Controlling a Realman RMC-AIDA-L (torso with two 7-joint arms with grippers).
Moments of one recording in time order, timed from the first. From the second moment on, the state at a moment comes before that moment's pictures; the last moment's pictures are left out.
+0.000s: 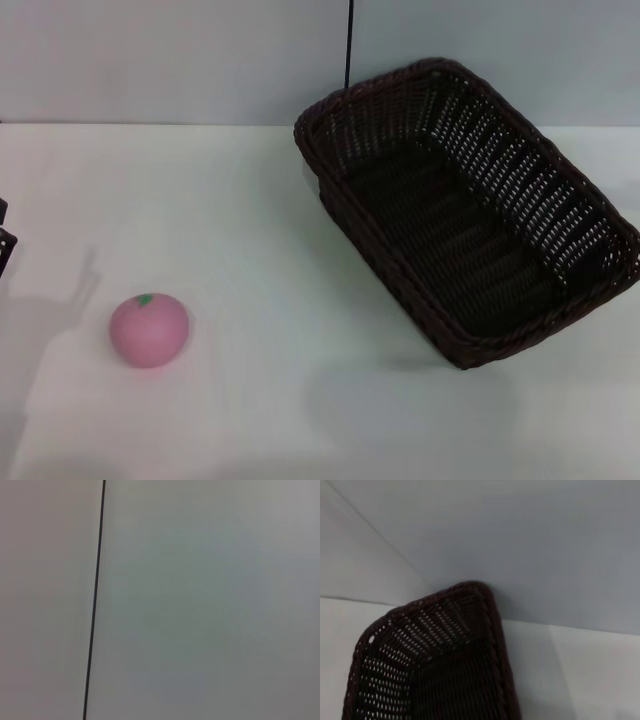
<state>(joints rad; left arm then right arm) -0.12 -2.07 0.05 -0.19 1.53 1.79 -0.13 0.70 1.86 -0.48 -1.01 -2.51 -1.74 2.32</state>
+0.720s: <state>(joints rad) -0.10 -2.07 0.06 -0.18 1.53 1.83 -0.13 0.78 1.99 -0.76 -0.74 -2.51 -1.32 2.27</state>
